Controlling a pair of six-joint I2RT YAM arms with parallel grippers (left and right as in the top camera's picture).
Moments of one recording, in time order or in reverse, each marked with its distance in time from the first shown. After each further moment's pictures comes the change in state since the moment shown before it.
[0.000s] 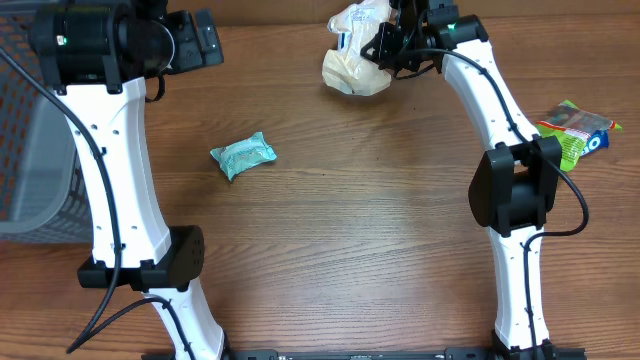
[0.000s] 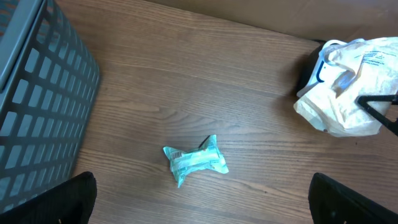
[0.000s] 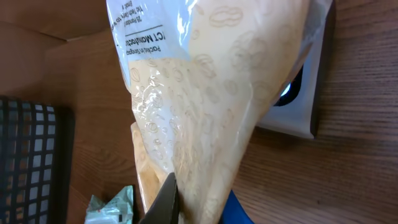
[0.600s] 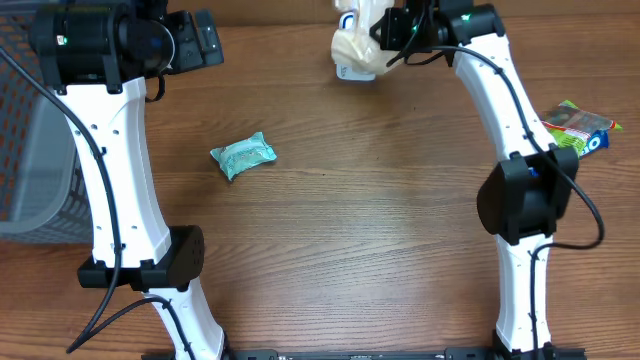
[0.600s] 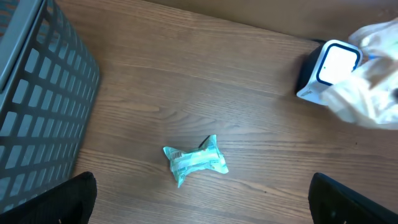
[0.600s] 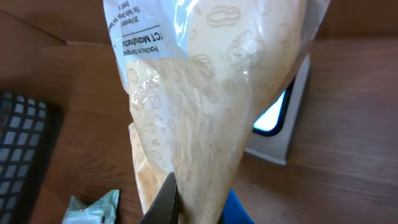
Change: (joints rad) left arm 0.000 0.000 0.000 0.000 0.000 0.000; right arm -0.002 -0.086 0.000 0.002 0.077 -0.156
